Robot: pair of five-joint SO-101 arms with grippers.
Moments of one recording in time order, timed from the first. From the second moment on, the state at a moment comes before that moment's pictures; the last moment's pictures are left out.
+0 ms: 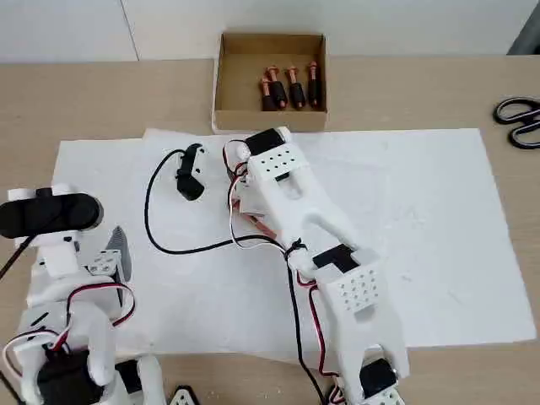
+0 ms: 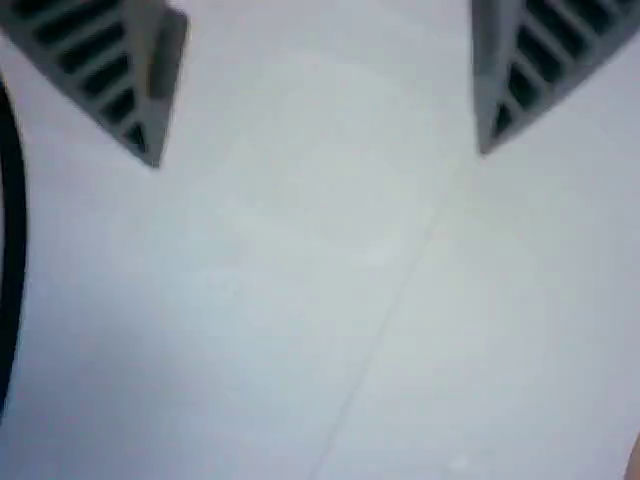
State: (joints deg) left arm -22.0 -83.2 52.8 77.8 -3.8; right arm -30.2 40.8 -29.8 77.6 56.7
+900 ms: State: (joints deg) left arm -22.0 -83.2 52.8 77.8 -3.8; right arm -21.5 43.2 -44.1 84.6 40.0
